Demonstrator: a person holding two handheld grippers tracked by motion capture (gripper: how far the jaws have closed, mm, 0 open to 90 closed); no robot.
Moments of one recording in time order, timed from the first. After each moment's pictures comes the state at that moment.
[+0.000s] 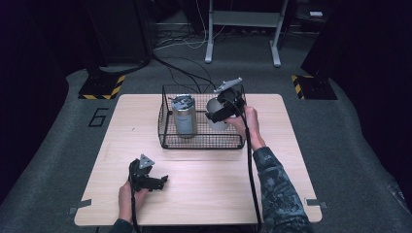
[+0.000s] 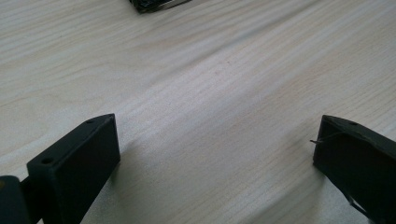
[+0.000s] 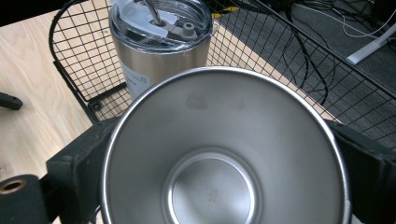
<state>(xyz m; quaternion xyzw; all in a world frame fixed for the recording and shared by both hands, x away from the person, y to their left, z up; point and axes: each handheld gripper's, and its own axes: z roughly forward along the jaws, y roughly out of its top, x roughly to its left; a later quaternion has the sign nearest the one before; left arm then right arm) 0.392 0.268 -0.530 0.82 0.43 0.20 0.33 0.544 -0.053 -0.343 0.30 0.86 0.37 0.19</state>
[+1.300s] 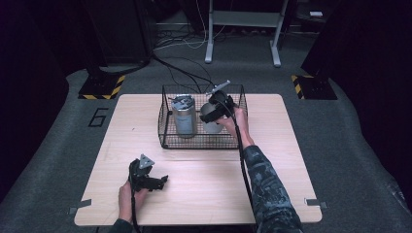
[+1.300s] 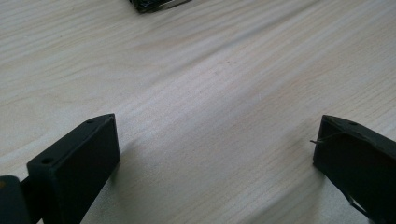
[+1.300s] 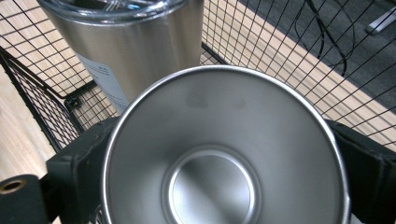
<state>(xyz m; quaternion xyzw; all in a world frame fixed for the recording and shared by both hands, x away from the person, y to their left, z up) 0.392 0.268 -0.530 0.82 0.43 0.20 0.33 0.581 -0.030 -0.386 0.32 0.87 0.34 0.15</state>
